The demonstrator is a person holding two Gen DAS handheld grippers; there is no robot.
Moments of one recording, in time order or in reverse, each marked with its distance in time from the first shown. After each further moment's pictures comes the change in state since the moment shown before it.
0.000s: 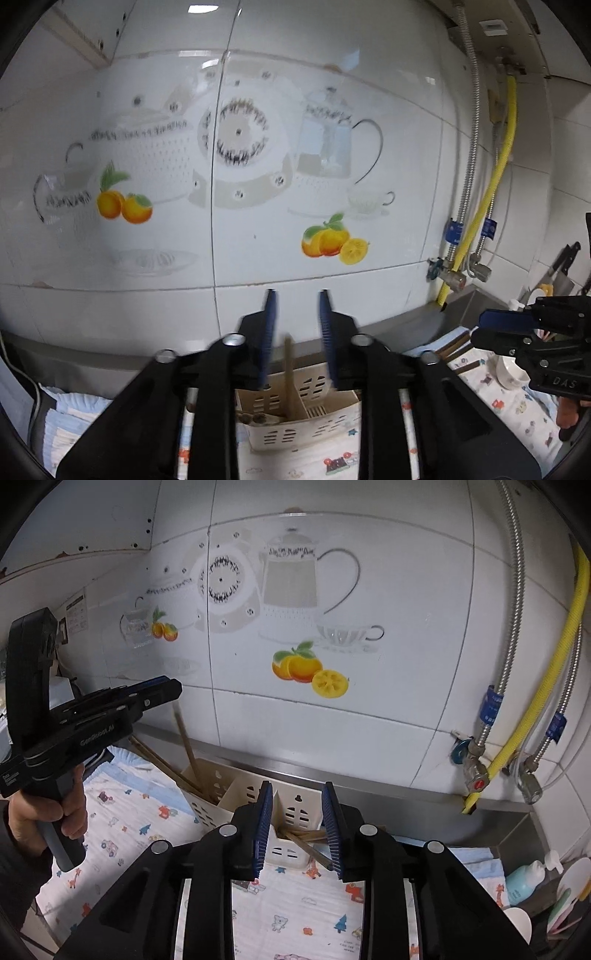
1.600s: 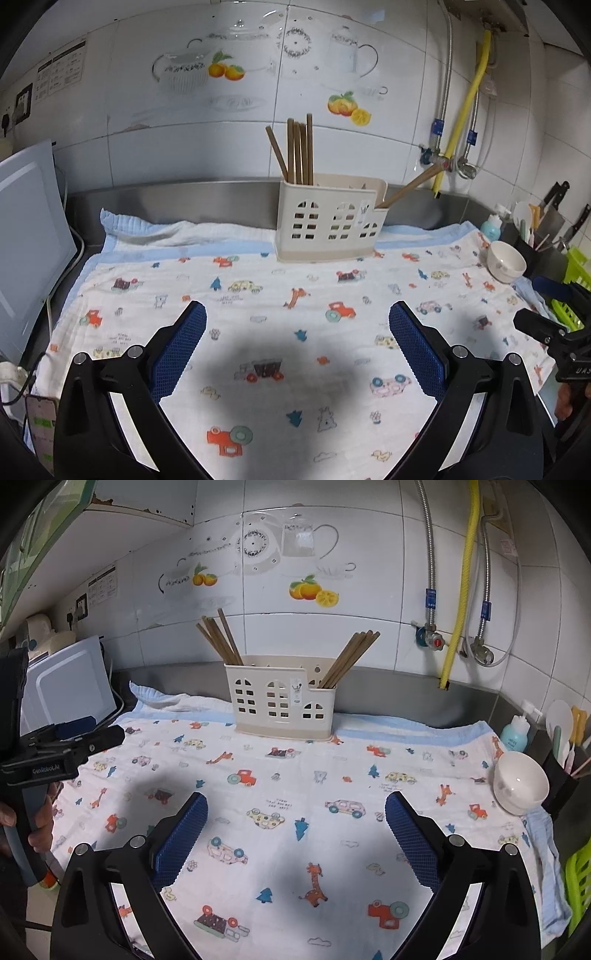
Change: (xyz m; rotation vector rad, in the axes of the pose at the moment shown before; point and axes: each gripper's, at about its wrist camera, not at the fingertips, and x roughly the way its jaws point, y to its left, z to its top) left arm -0.163 0.012 -0.180 -0.071 0.224 0.092; right arm -0.103 0.080 -0.200 0.099 0.009 -0.083
